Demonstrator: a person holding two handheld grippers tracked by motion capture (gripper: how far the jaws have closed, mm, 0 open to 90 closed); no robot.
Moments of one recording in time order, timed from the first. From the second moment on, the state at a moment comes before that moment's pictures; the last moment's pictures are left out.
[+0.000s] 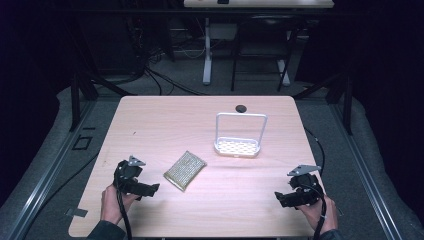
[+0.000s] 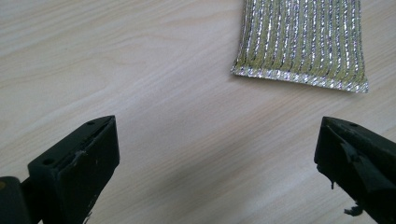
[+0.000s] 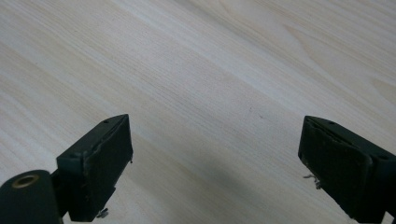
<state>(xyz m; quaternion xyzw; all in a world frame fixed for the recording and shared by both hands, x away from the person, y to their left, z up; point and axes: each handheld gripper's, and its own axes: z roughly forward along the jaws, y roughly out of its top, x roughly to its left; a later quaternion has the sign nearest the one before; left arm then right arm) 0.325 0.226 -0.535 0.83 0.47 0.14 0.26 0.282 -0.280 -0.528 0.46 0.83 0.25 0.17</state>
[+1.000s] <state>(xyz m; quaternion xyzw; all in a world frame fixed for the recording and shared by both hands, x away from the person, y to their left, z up) 0.362 0.149 -0.550 0.85 0.44 0.12 0.27 0.286 -0.278 -0.528 0.45 0.84 0.26 0.16</state>
